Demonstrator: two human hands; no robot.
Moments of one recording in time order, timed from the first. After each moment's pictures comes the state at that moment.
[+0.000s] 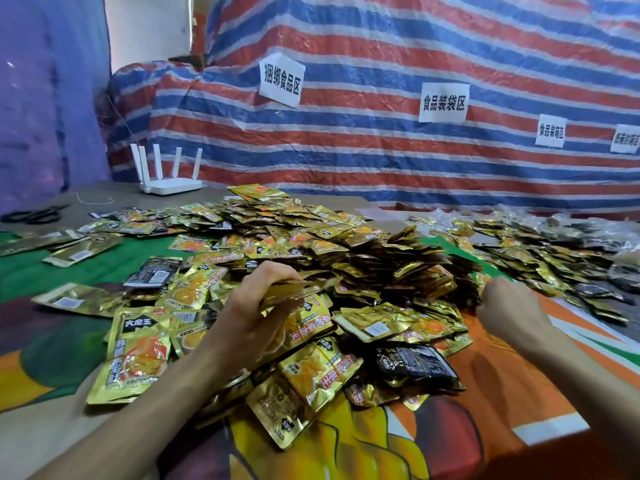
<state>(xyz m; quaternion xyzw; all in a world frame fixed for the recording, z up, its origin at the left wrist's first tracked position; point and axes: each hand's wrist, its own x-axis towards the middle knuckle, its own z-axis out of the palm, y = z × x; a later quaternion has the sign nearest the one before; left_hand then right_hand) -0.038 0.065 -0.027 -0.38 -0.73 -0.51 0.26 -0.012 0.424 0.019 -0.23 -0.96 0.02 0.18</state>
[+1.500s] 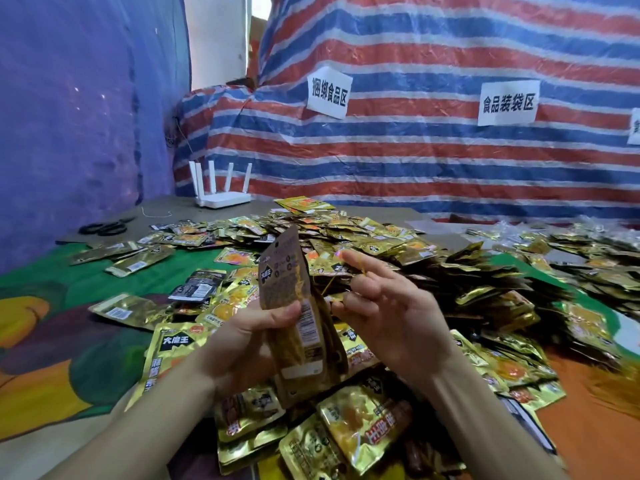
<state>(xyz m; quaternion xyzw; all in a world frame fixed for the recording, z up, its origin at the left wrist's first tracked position) -0.059 0.036 -0.020 -0.19 -0.45 -0.86 -0.18 -0.054 0.236 0.014 0.24 -0.37 0.88 -0.16</state>
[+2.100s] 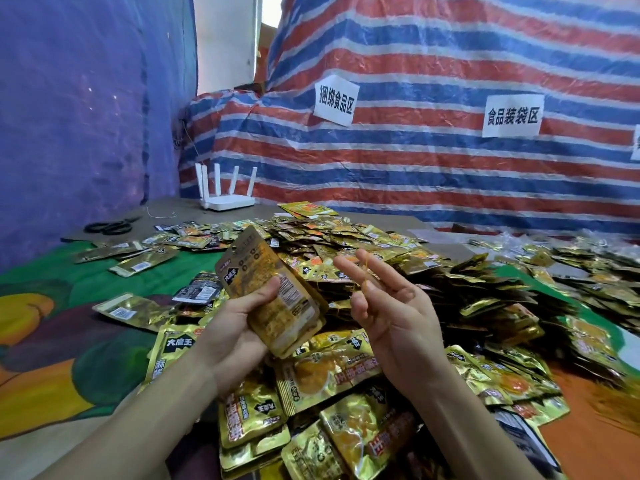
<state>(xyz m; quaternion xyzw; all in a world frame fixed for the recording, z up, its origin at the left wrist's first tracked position) -0.072 0.027 -0.018 -0.03 -0.33 -0.94 -0.09 -0.056 0.228 0.004 0.22 -0.46 0.86 0.02</state>
